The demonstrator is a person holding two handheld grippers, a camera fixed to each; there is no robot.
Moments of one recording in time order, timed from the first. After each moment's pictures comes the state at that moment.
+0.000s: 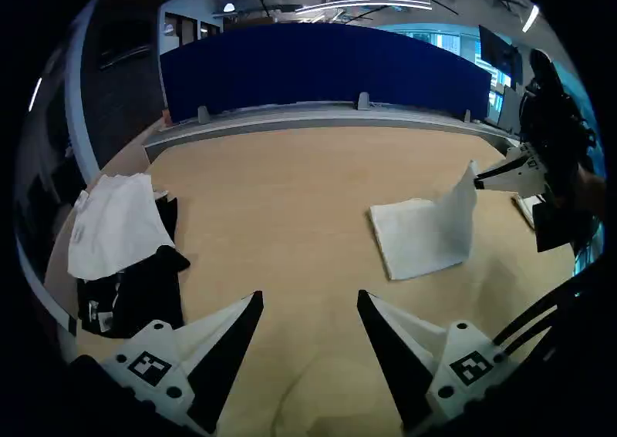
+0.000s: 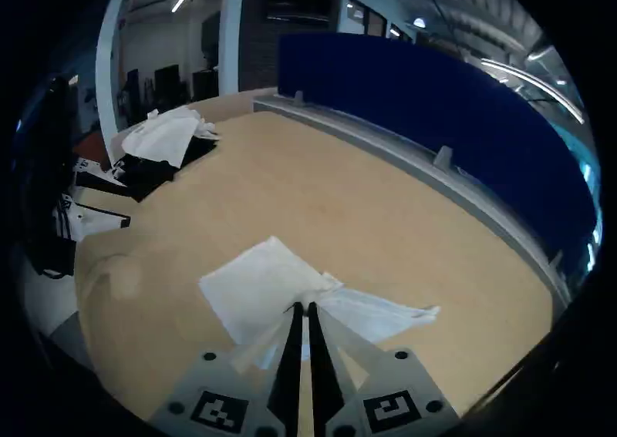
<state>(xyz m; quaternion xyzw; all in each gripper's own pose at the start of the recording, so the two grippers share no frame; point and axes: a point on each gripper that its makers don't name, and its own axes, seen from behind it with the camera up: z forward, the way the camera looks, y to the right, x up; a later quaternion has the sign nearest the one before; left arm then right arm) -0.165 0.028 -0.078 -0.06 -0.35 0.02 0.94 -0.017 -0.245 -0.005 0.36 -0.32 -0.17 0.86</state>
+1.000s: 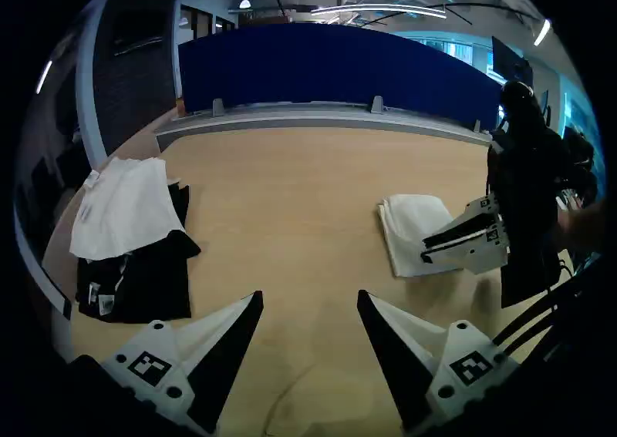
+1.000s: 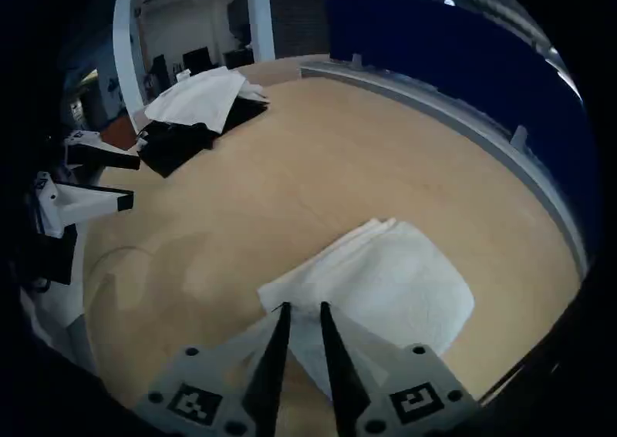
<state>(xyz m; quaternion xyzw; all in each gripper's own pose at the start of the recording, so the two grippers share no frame) -0.168 0.012 -0.086 -0.04 -0.35 -0.01 0.94 -0.105 -0.347 -0.040 0.42 -0.38 -0.15 0.81</state>
